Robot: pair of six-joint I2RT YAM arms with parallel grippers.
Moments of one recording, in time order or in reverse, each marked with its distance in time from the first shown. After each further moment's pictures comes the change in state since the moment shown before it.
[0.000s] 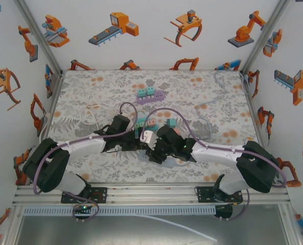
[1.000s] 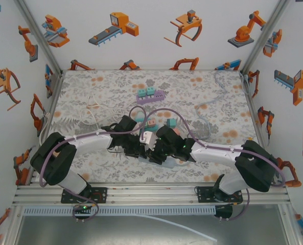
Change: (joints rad) left arm -0.059 0.093 0.103 -0.228 0.058 0.103; right arm 0.001 0.012 0.001 -0.006 -0.011 -0.008
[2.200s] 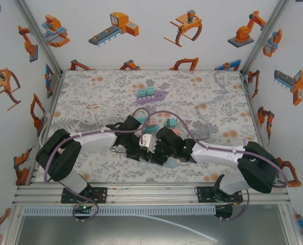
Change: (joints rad) left arm -0.032 0.082 0.056 -0.075 0.005 -0.040; right arm 0.024 -0.025 0.004 -0.046 0.016 -0.075
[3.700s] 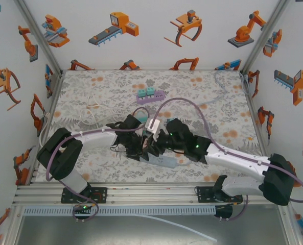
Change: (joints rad) left arm 0.013 0.012 0.008 -0.005 0.016 -0.016; right arm -0.025 -0.231 0.061 0.079 0.029 0.229
